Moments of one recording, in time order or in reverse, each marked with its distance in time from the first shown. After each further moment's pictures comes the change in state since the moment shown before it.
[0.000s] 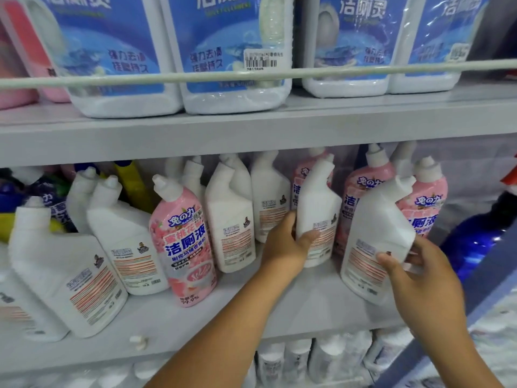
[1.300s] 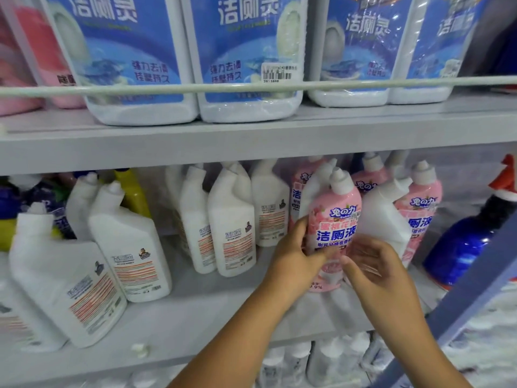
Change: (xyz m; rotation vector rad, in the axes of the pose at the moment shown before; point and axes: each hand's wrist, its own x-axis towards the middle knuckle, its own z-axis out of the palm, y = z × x) left_hand -0.033 0.010 -0.002 -0.153 -0.091 0.145; right_hand -0.024 -0.030 0.034 0.345 -0.154 -0.037
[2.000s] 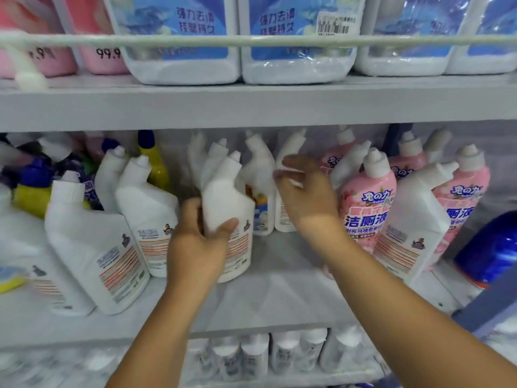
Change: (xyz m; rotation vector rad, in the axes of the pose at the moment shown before) left_hand -0.061 -0.002 -0.149 0.295 0.607 -0.153; right_hand 0.056 -0.077 0.143 0.090 -0.171 -0.142
